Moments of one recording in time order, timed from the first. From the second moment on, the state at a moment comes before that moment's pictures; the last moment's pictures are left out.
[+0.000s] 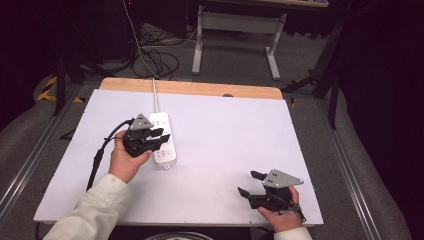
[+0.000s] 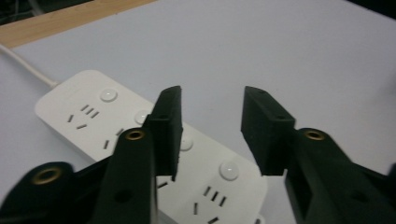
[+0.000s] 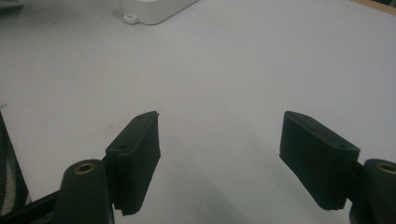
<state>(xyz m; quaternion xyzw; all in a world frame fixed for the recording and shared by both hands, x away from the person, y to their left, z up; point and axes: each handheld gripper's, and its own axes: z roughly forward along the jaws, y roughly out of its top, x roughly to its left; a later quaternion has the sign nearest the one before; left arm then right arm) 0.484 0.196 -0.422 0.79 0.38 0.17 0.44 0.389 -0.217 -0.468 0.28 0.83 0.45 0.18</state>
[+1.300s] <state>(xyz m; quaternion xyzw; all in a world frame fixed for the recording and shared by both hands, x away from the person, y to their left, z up) 0.388 0.260 -0.396 0.80 0.32 0.18 0.48 0.385 -0.217 -0.464 0.28 0.82 0.46 0.19</state>
